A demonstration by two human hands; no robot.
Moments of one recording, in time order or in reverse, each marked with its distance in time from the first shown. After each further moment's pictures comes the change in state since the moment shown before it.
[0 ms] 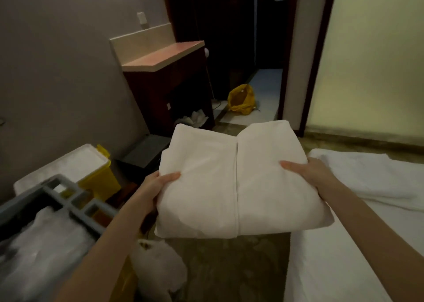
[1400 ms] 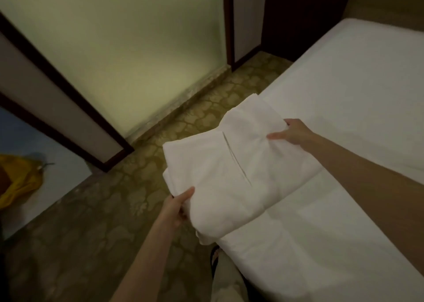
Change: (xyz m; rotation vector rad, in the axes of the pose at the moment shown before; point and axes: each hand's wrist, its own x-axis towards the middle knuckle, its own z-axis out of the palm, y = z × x) left_hand 0.404 0.041 0.670 0.370 -0.966 -0.403; right_hand 0.336 0.052 -0.391 0.065 0.930 0.407
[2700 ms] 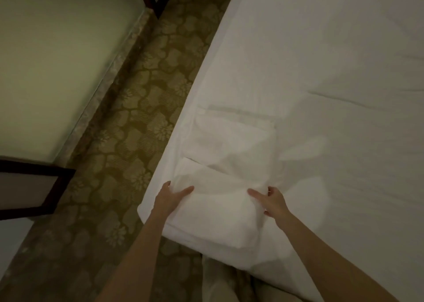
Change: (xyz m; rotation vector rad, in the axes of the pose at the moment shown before) left_hand 0.301 0.023 0.060 1.239 -0.102 -0.039; right_hand 0.101 0.211 0.200 0.611 0.259 0.765
